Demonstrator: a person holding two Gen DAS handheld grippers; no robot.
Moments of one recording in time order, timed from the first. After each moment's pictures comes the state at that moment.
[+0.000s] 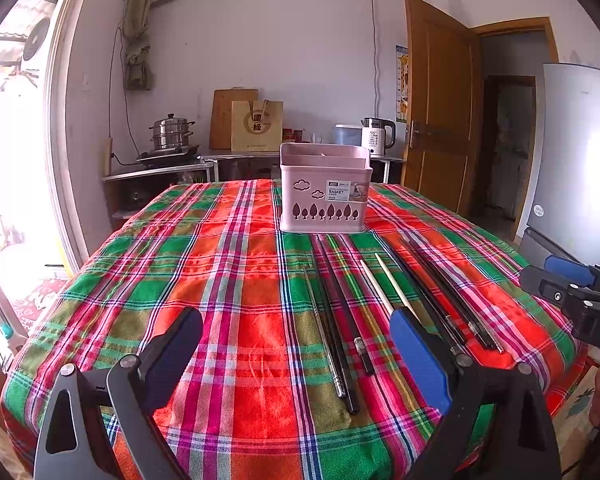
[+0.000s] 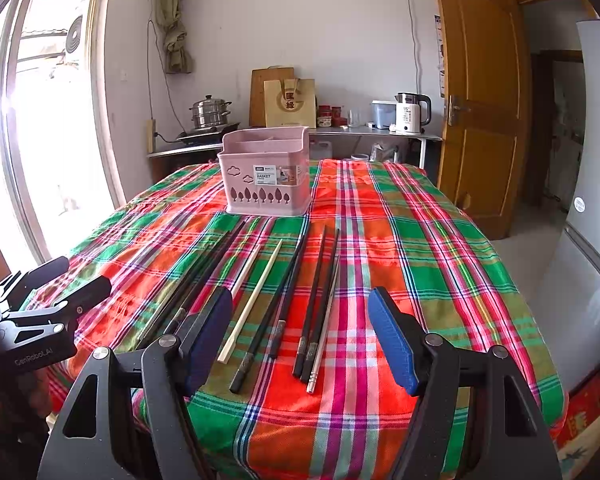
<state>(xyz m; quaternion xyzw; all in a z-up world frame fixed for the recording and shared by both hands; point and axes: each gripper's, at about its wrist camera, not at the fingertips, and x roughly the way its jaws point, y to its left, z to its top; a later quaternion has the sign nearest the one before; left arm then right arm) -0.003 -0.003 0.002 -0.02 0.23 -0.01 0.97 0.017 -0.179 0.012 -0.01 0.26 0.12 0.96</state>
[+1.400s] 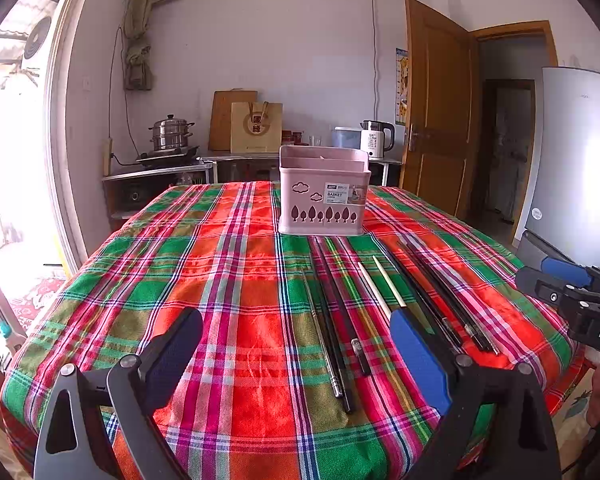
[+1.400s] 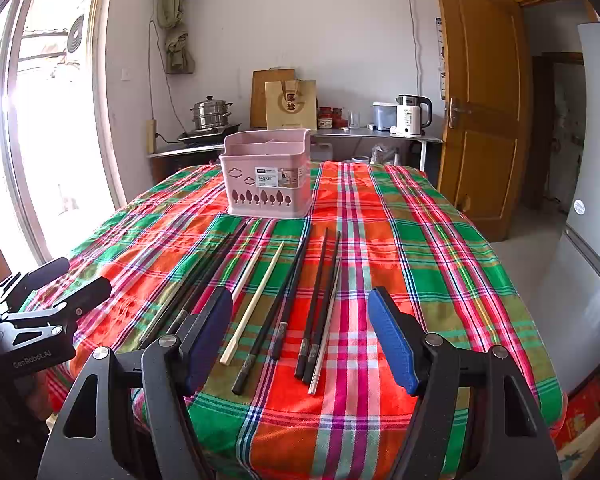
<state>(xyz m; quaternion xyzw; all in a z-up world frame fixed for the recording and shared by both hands) -0.006 0.000 0.005 -0.02 0.23 -0.01 0.97 0.018 -0.177 0.013 -0.01 0.25 0.12 0.96</state>
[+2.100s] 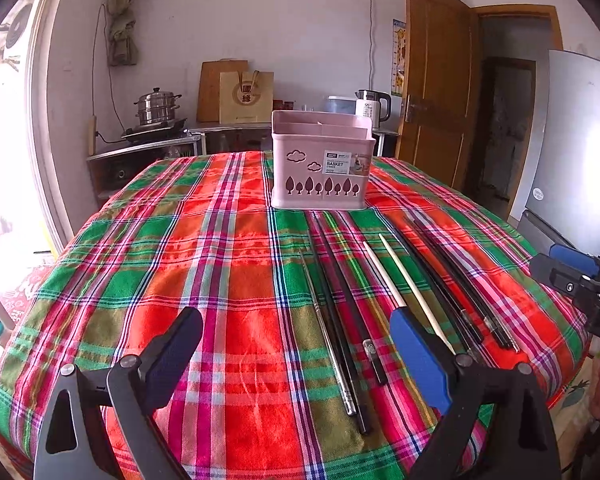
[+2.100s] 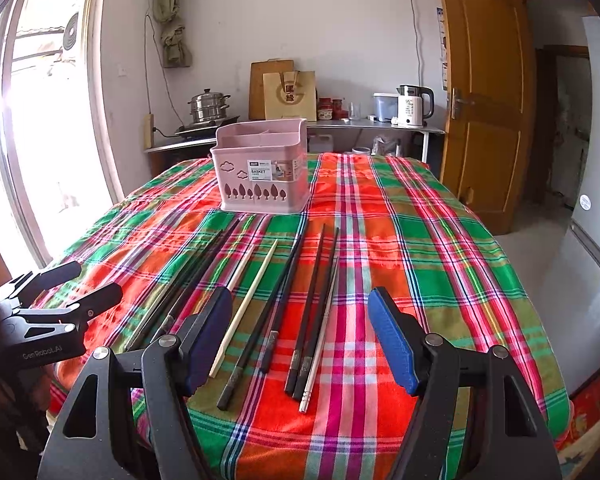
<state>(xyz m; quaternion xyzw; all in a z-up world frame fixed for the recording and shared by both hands) 0.047 0.005 -0.009 -0.01 0.29 -0.03 0.96 0.043 -0.180 0.008 -0.01 0.27 0.12 0.95</state>
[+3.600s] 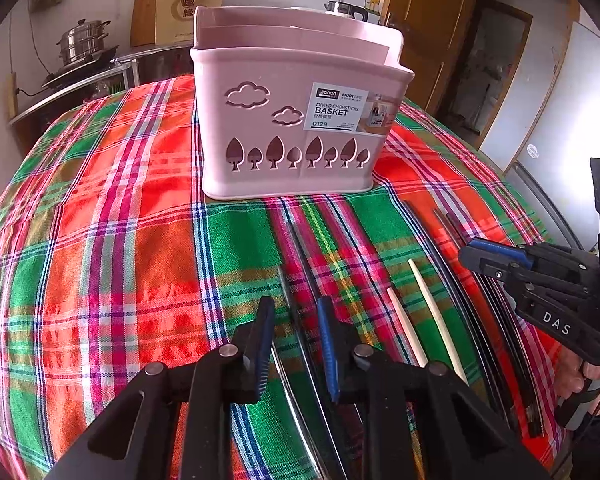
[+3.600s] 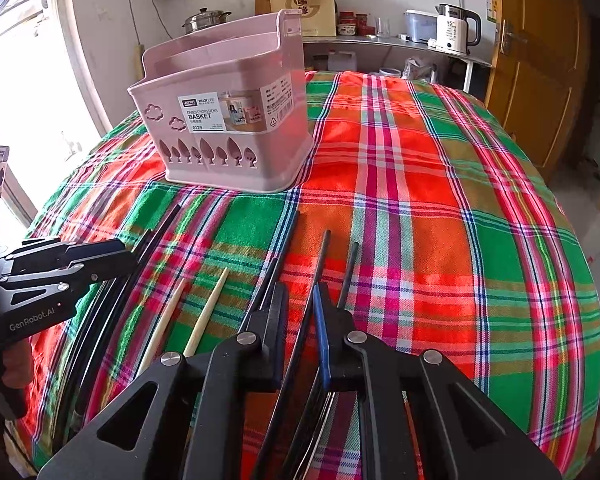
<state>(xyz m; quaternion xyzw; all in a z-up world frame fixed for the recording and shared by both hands) 0.231 -0.002 -0.042 -0.02 0.45 -0.12 0.89 0.232 -0.162 -0.042 -0.03 0.43 0.16 0.89</state>
